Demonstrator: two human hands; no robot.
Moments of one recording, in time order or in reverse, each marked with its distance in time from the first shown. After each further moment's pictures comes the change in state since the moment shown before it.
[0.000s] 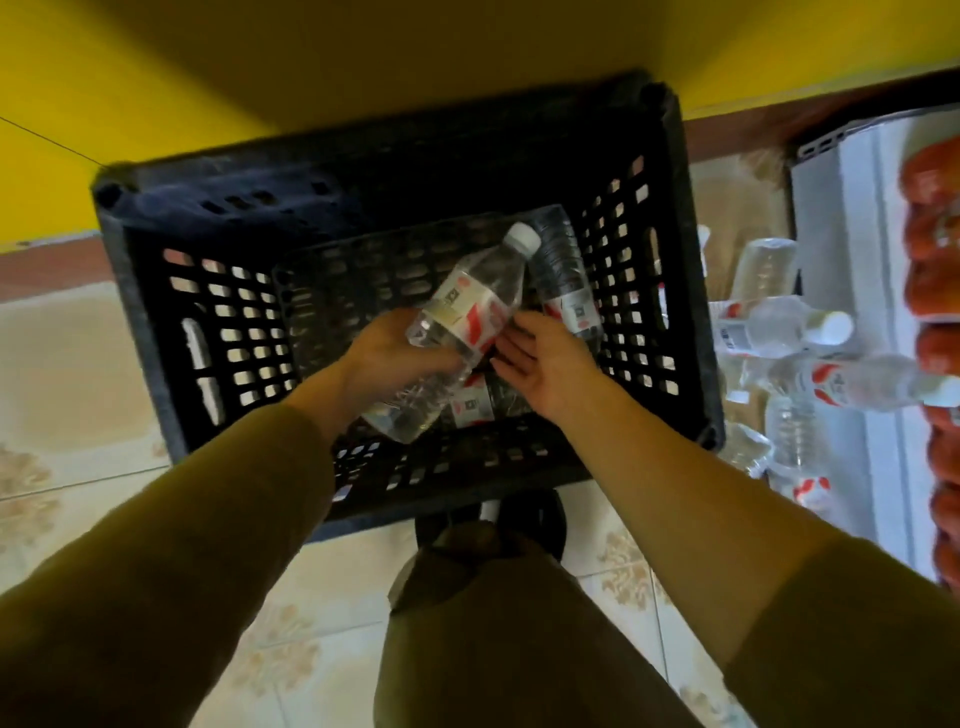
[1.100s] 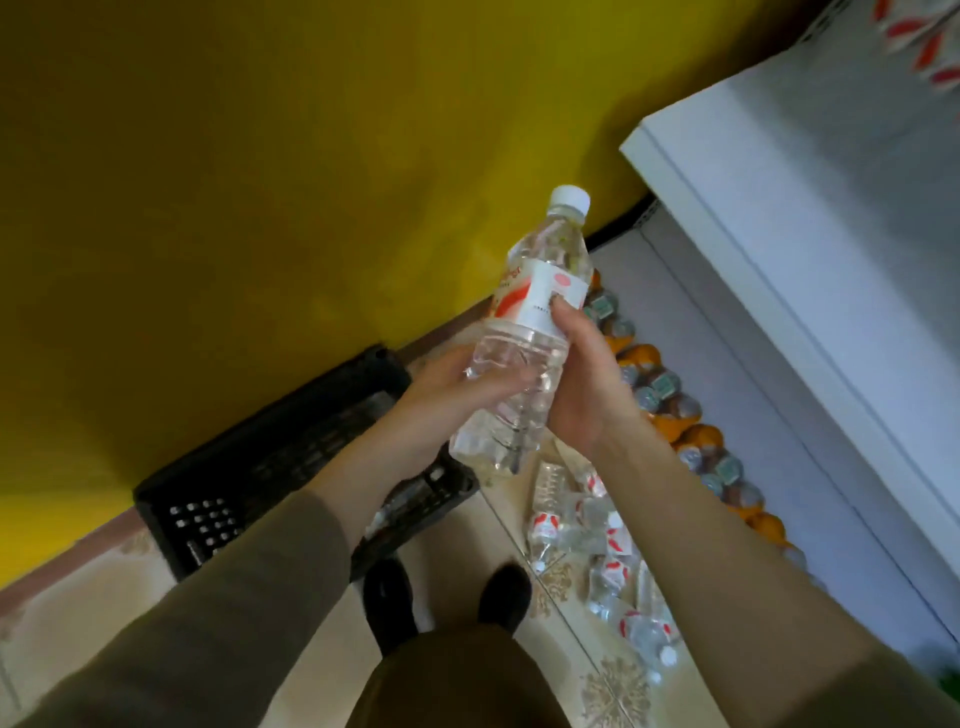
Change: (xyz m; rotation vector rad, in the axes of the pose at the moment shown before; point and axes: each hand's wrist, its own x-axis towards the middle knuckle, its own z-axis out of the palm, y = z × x) left_hand -0.278 0.345 0.109 -0.124 -0.424 0.363; right_hand -0.392 -0.179 -0.120 0.283 -0.296 -0.638
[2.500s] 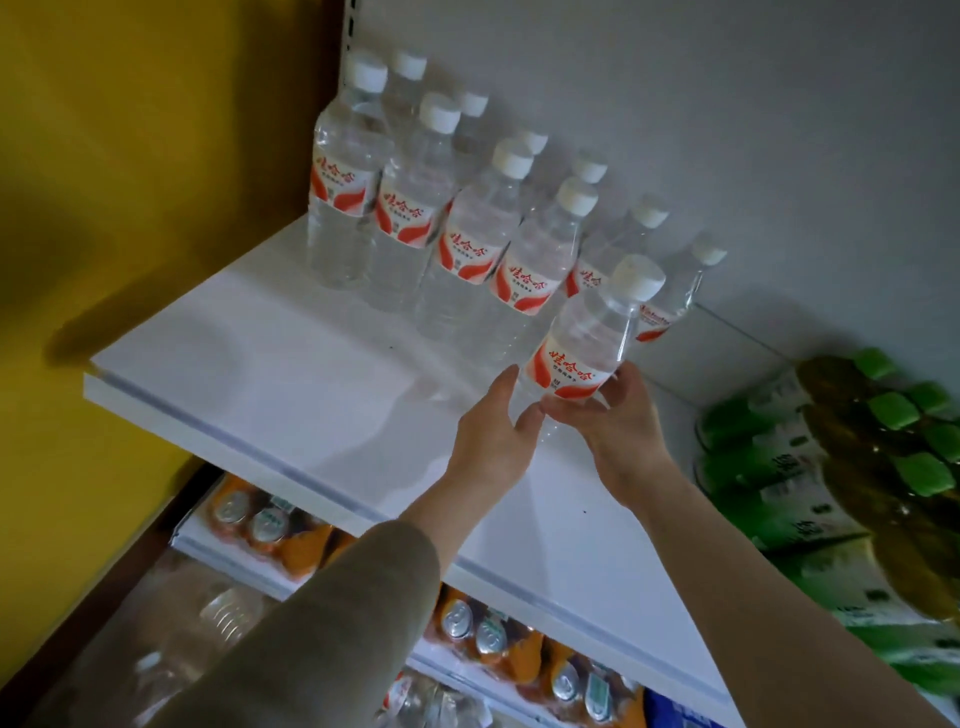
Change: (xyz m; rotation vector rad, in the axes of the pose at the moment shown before) left_hand 0.252 0.089 0.374 0.569 -0.290 0.341; right_hand -0.073 -0.256 -0.303 -0.288 0.891 -0.621
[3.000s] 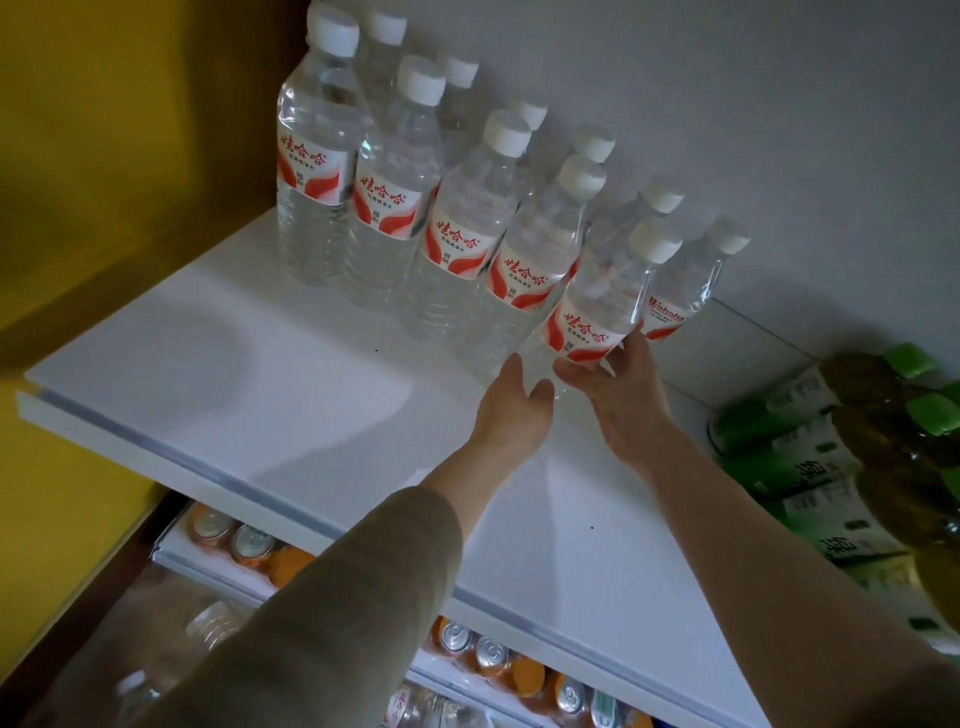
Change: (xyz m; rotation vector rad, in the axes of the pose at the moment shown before) left_hand 0.041 0.012 0.014 -0.176 -0.033 -0.133; right_hand 0.059 0.008 -0.006 -0.033 0.001 -0.061
